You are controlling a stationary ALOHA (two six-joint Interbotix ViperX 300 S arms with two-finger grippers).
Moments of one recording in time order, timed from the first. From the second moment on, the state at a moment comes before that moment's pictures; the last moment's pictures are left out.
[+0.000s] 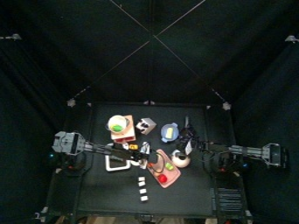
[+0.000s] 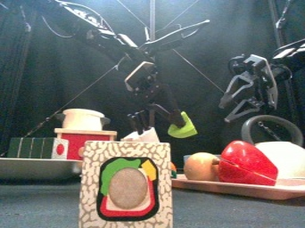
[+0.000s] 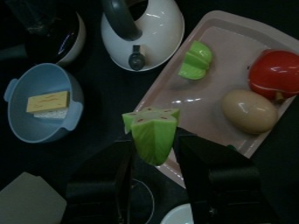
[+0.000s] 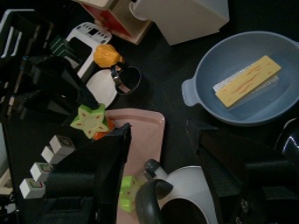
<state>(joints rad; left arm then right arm) -0.04 0.15 0.41 0.60 0.22 -0.28 -0.32 -0.62 1.15 -0.57 -0.03 1.16</state>
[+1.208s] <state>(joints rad) 0.12 -0.52 0.92 0.51 0.10 -0.32 0.02 -0.36 0.62 -0.07 0.63 1.36</state>
